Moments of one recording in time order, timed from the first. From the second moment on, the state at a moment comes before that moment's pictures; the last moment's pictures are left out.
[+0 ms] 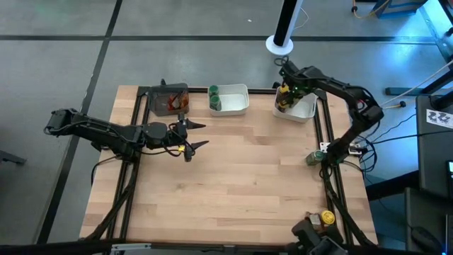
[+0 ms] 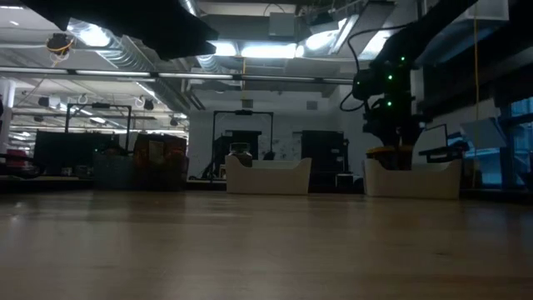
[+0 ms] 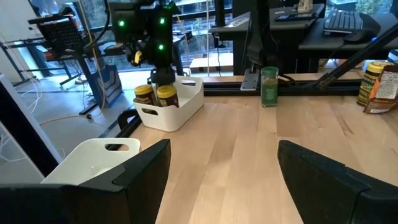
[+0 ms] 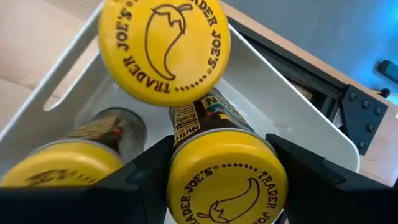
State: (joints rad) left arm -0.08 1.00 0.53 0.30 -0.38 0.08; right arm -0.91 1.64 1.22 -0.95 0.25 0.18
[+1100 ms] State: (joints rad) left arm -0.08 1.00 0.53 0.30 -0.38 0.08; right arm -0.91 1.68 1.21 -0.94 0.23 0.13
